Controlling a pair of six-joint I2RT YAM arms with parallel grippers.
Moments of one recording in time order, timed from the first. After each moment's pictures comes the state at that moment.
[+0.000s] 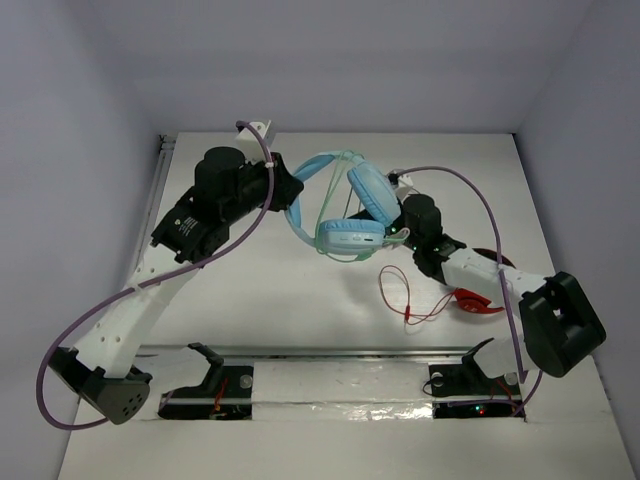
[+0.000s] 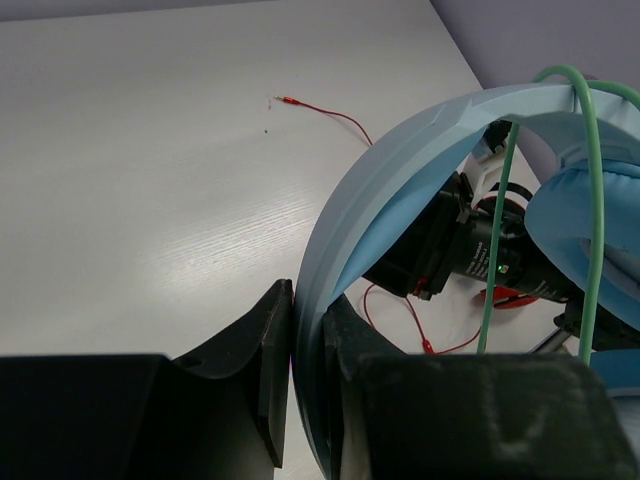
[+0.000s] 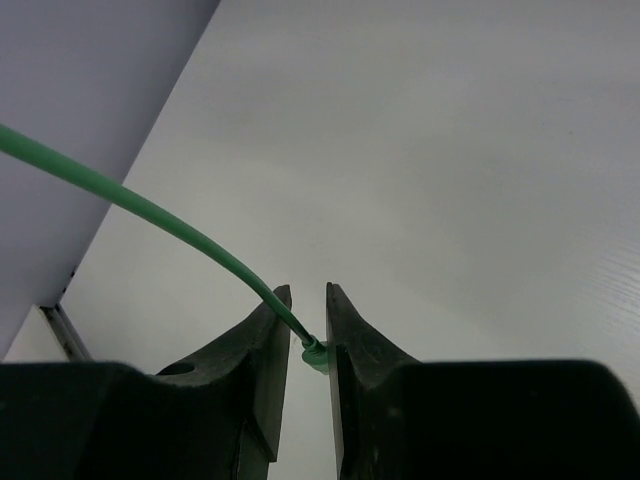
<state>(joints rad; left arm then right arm) -0.57 1.15 1.36 -0.51 0.08 -0.37 0.56 1.40 0.77 0.40 -0.21 0.54</state>
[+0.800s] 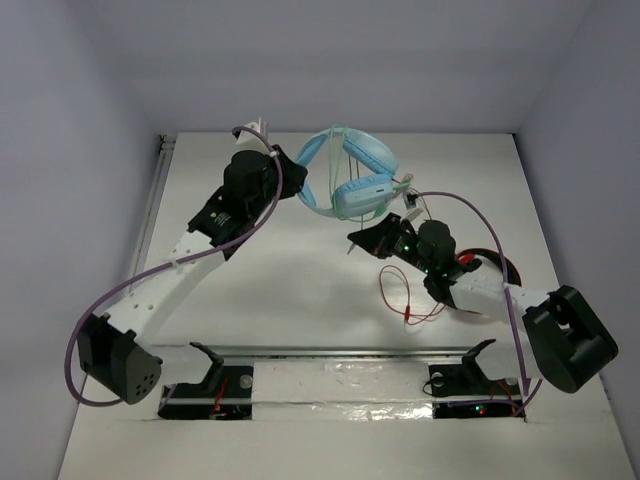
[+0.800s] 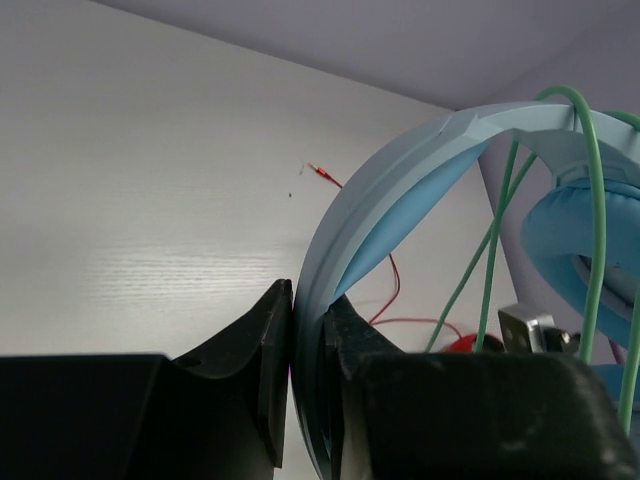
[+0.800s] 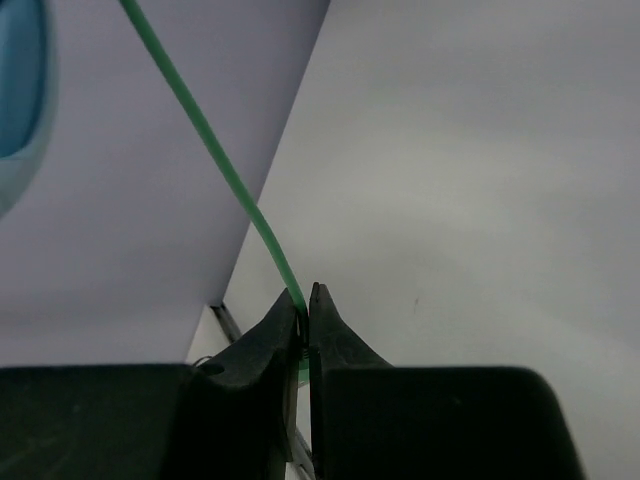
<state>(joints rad) -0.56 1.24 1.20 -0.19 -0.14 -0.64 0.56 1.30 0.52 0.69 -0.31 0.90</state>
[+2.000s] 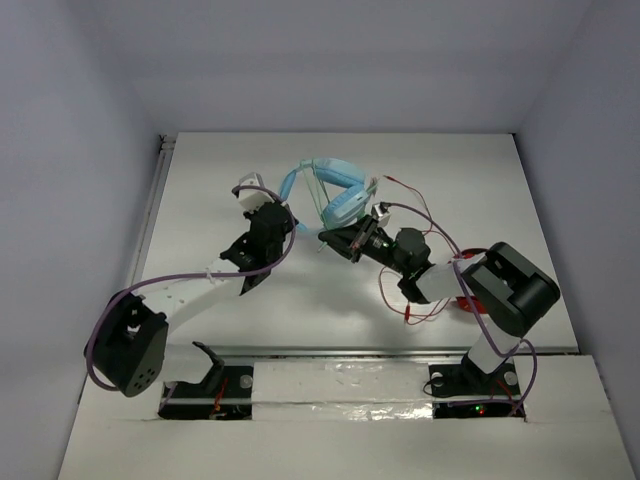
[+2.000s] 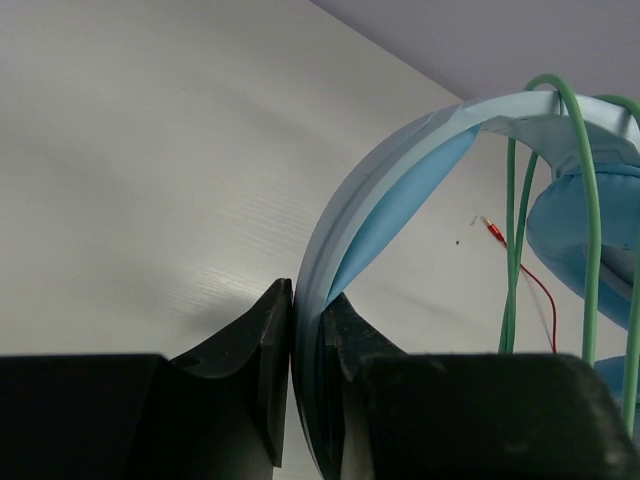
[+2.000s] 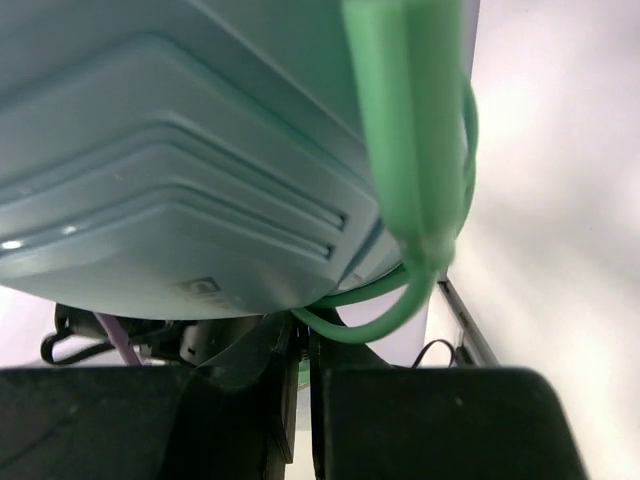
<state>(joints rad) -0.66 1.31 0.74 0.26 -0.64 -0.73 0.66 1.68 0.57 1.24 -0.33 1.59</state>
